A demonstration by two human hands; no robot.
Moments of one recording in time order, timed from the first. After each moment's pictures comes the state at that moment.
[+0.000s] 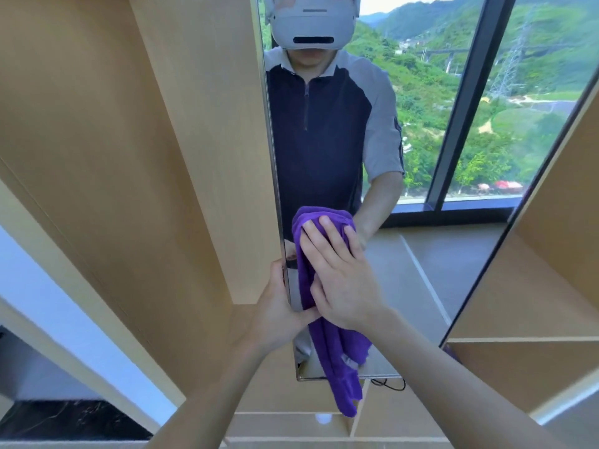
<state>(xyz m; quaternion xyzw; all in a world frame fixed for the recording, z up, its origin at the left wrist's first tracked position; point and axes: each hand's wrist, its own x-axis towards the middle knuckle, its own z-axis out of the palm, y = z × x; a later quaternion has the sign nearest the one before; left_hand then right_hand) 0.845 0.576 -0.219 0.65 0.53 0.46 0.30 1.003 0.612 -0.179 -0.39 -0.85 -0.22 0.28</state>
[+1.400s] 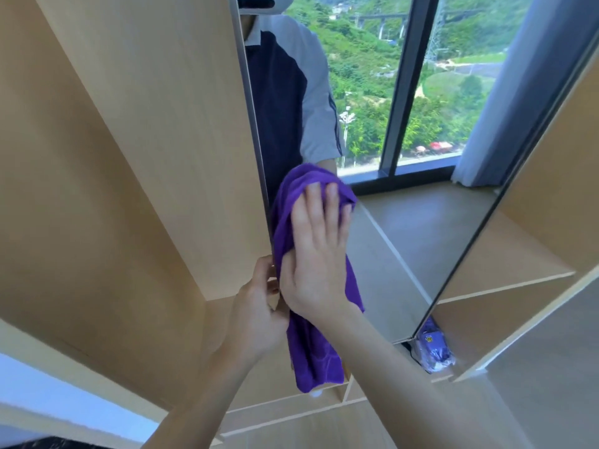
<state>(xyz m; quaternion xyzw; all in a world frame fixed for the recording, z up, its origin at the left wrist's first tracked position) 0.813 0.593 -0.234 0.70 0.52 0.41 0.25 0.934 0.615 -0.180 -0.51 -0.70 -0.13 0.48</state>
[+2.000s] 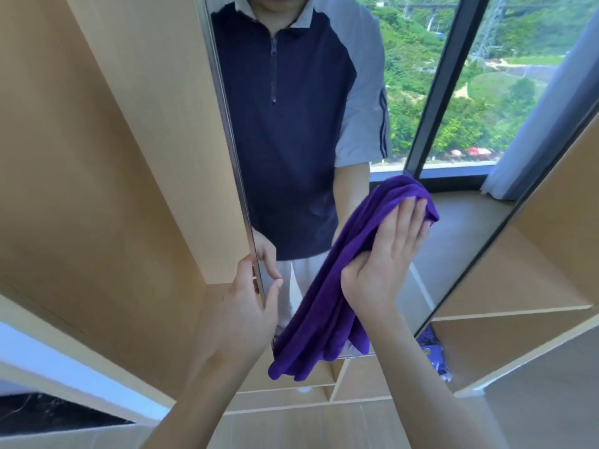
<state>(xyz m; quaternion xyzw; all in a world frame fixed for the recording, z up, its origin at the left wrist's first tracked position) 0.837 0.589 -0.261 0.63 0.66 0.41 0.11 1.034 0.640 -0.206 -0.56 -0.59 -0.18 0.56</state>
